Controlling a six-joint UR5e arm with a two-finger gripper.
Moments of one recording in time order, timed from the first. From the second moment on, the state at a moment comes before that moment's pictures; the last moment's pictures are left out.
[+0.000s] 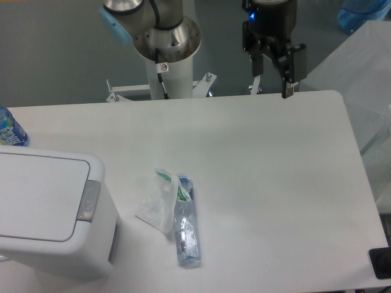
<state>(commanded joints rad) 2.68 -1.55 -1.49 -1.33 1.48 1.73</state>
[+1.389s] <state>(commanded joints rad) 2.37 -1.65 -1.48 -1.01 1.30 0.64</state>
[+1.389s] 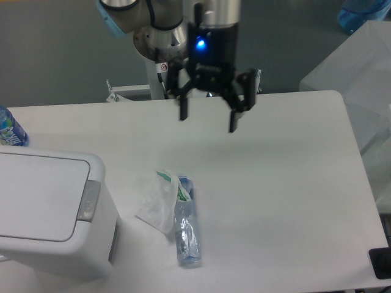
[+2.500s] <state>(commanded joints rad) 2.25 -1.80 -1.47 -0.80 1.26 0.16</state>
